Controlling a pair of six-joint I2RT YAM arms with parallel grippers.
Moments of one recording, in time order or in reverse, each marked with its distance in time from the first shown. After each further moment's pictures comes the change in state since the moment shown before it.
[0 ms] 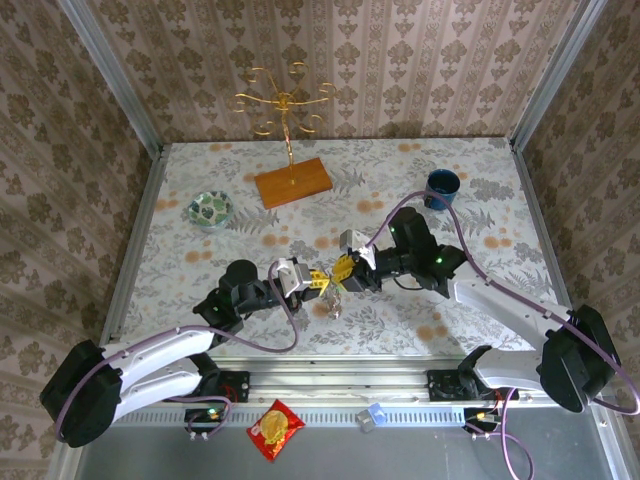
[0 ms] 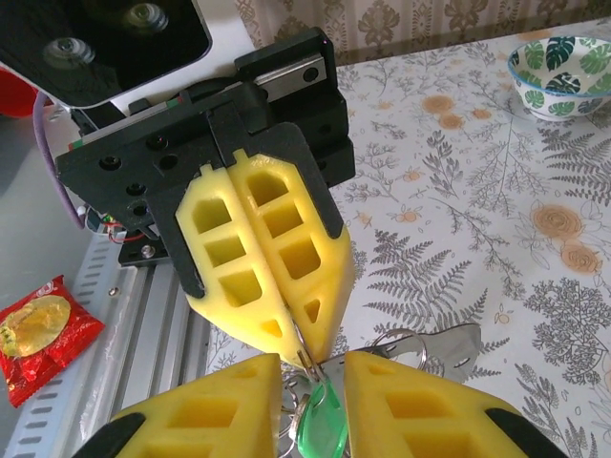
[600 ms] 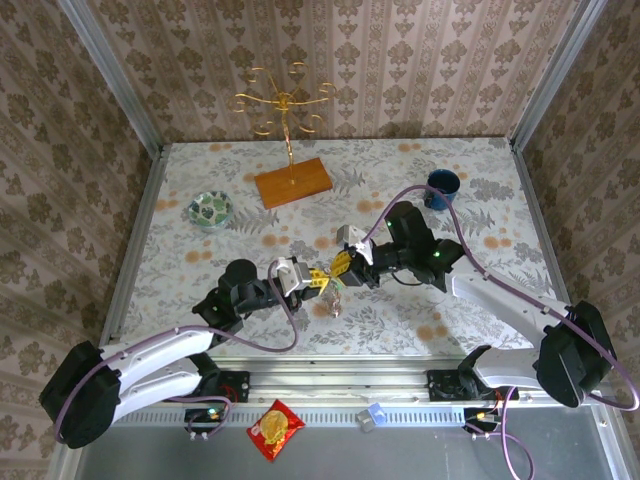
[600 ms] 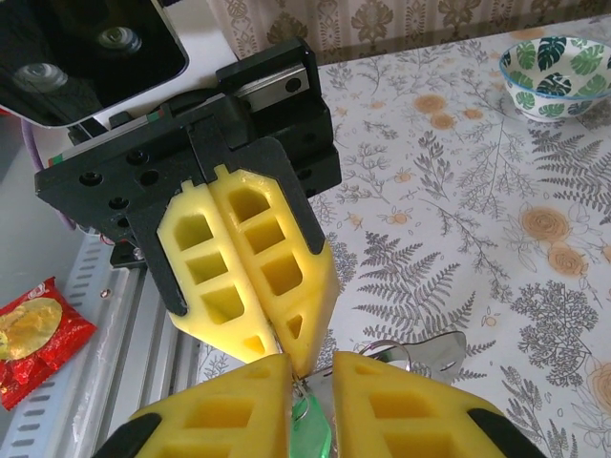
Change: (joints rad) left arm 0.000 -0.008 0.006 -0.010 -0.009 0.000; right arm 0.003 0.034 0.064 -0.054 0.015 -0.018
